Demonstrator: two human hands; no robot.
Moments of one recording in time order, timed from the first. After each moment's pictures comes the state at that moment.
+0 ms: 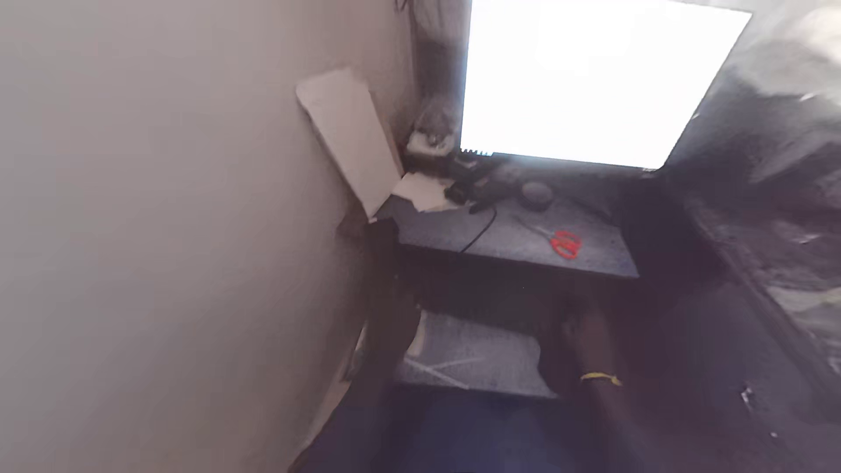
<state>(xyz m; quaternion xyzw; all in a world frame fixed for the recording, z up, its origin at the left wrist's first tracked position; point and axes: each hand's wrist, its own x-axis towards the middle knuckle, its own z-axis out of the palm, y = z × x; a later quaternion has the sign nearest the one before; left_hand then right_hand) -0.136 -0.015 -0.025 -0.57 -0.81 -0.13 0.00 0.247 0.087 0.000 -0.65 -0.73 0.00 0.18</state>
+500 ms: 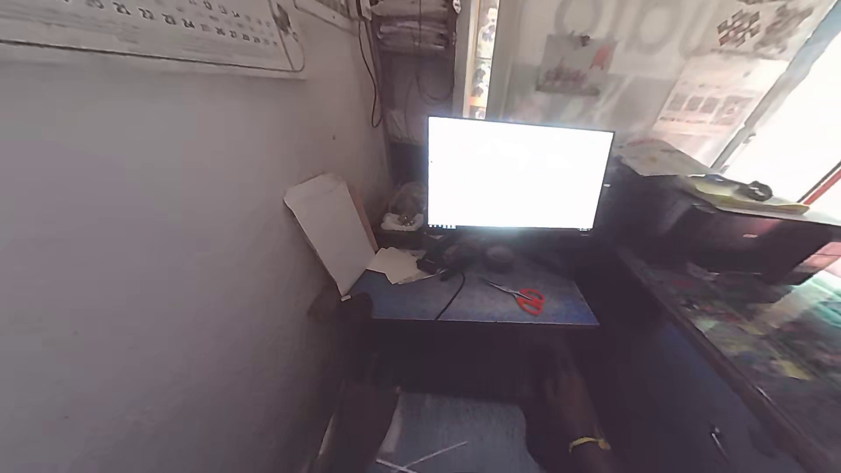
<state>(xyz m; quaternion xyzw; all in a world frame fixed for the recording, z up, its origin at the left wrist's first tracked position) -0.141 -0.022 -0.042 -0.60 -0.79 -0.10 0.03 0.259 0.095 -0.026 -0.67 -0.72 0.00 0.19</state>
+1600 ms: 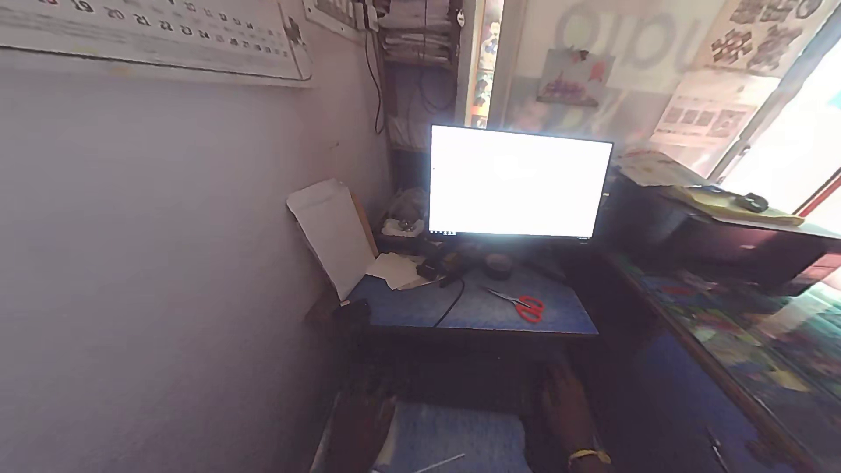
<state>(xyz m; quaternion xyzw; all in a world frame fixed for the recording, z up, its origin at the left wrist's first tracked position) -0.146 -0.032 -0.070 -0.60 -0.77 -0.21 0.04 0.262 0.096 -0.042 -0.63 -0.73 -0.03 0.27</state>
